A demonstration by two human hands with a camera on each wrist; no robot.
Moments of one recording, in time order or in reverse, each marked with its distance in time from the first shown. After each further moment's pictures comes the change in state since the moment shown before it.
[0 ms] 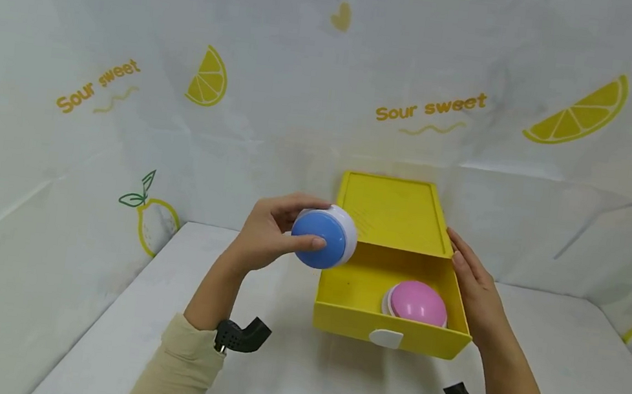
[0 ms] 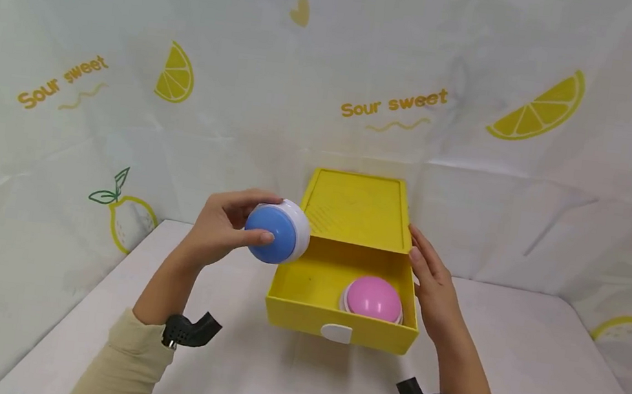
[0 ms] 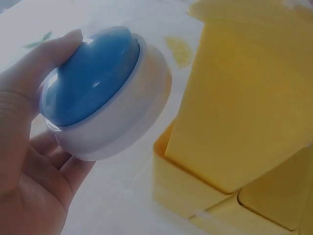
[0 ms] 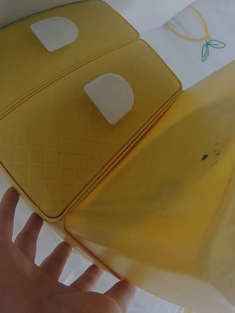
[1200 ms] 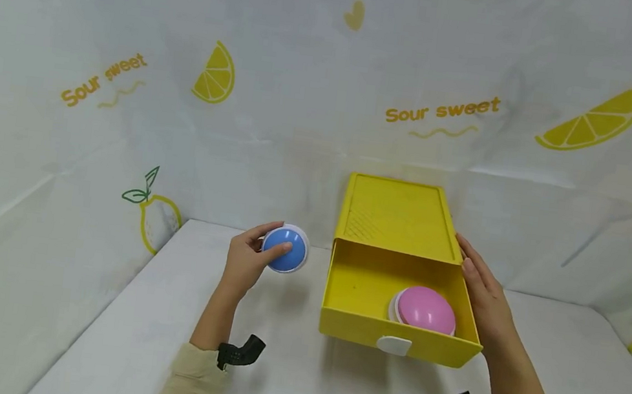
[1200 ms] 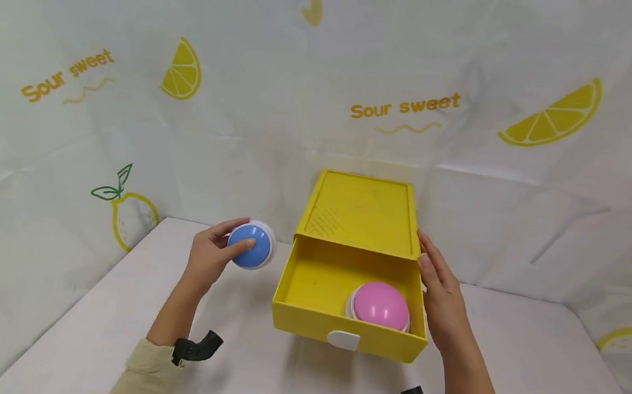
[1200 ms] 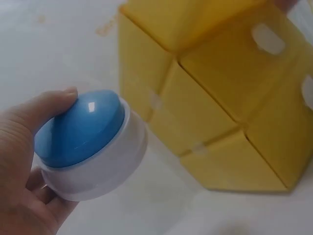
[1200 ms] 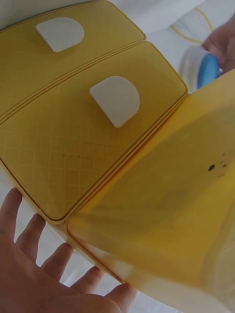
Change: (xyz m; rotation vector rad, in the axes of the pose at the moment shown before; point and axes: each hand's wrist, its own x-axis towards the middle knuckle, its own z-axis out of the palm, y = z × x) left_hand -0.044 -0.107 -0.013 0.048 0.458 -0.341; right_hand 0.000 0.003 0.001 -0.020 0.003 0.008
